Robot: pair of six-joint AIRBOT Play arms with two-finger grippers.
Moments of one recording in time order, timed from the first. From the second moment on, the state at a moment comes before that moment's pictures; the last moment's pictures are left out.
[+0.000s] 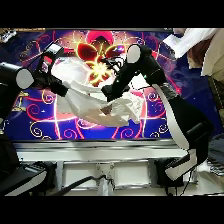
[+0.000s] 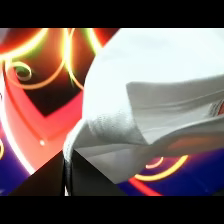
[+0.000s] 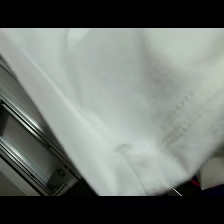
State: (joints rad) left arm -0.30 -1.13 1.27 1.59 -1.20 -1.33; right arm 0.49 -1.73 1.87 -1.04 1.72 1.57
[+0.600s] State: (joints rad) left arm -0.19 -1.12 1.14 1.61 -1.39 -1.51; right arm 0.62 -1.77 1.92 -1.19 1.57 1.59
